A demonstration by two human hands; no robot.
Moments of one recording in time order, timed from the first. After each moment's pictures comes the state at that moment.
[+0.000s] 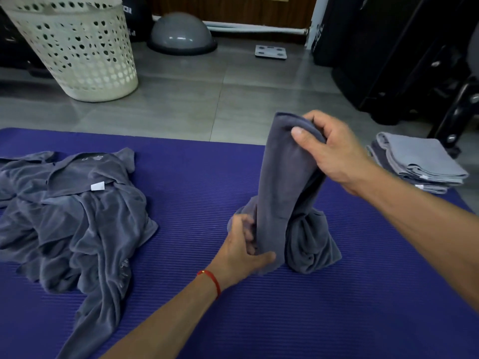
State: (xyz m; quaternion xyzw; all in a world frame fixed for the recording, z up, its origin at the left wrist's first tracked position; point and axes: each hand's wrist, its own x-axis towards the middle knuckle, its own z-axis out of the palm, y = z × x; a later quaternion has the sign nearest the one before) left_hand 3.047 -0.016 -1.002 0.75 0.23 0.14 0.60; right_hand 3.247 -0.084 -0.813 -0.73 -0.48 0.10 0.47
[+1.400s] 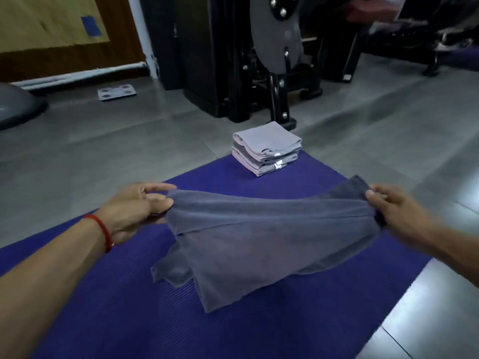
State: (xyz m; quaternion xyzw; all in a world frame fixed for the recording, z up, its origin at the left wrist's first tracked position) left_hand 3.230 0.023 -0.852 0.75 0.19 -0.03 0.63; right_hand 3.325 -0.453 -0.883 -0.82 -0.02 0.01 0.57
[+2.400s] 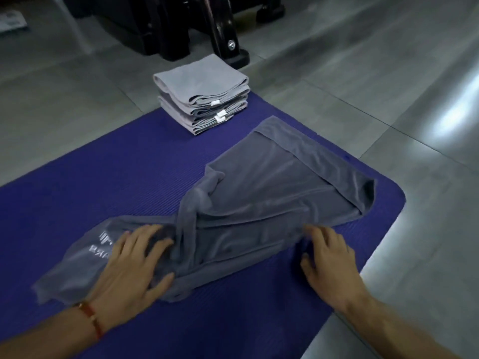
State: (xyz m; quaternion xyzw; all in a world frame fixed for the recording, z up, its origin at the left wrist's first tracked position) left_hand 3.243 -0.099 -1.054 0.99 -0.13 -0.02 0.05; right_hand 3.277 -0.502 -1.077 -0.98 -0.05 0.05 0.19
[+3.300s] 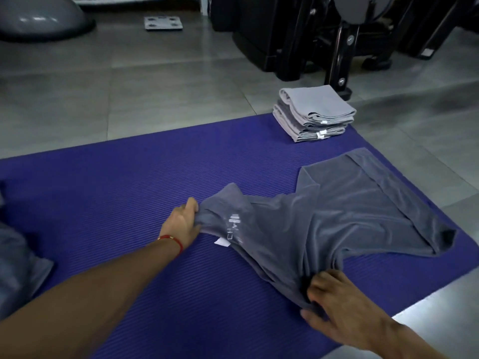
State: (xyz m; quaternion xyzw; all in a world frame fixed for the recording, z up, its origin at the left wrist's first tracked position) left_hand 3.160 0.006 -1.068 0.94 0.21 -0.05 0.25; right_hand 3.195 -0.399 -1.037 -0.85 -0.52 0.06 0.04
